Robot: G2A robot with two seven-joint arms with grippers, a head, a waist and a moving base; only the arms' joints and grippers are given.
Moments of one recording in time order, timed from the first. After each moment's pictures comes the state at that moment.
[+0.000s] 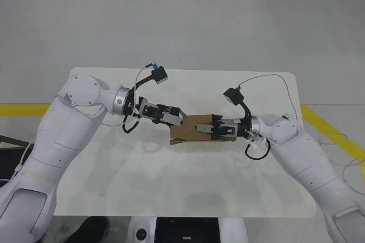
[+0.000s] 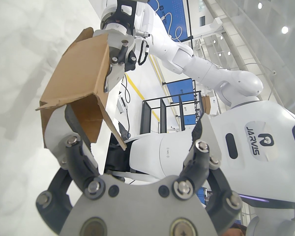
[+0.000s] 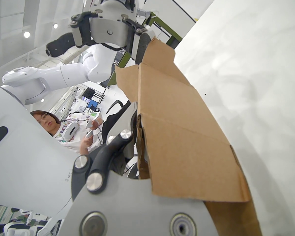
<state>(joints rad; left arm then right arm) 0.59 -1.04 -0.95 -1.37 -0.49 -0.27 -1.43 -0.73 -1.05 0.78 -1.24 0.44 -0.83 0.99</state>
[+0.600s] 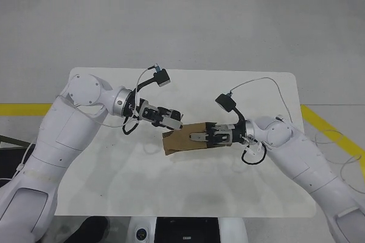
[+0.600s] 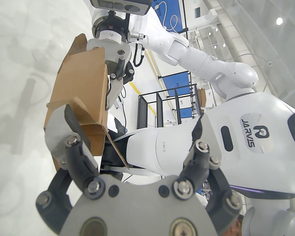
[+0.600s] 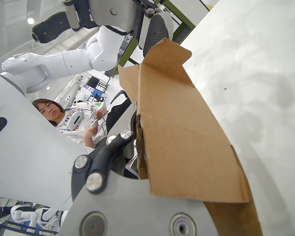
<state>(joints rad) 0.58 -1.04 -0.93 -1.36 -0.53 -0.27 -1.48 -0.71 -1.03 0.70 -1.28 0.46 -0.84 0.98</state>
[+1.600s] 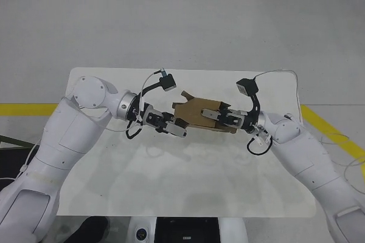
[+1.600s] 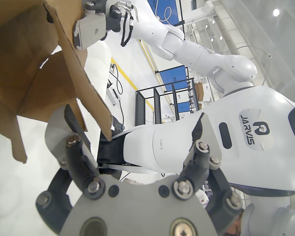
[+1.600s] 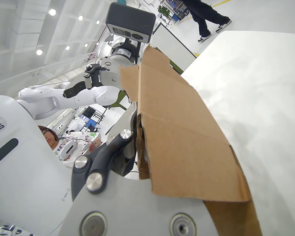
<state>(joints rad) 0.59 -1.05 -0.92 -1.41 -0.54 -0.26 -1.50 -0.72 -1.05 0.78 -1.21 0.47 -0.93 0.81</state>
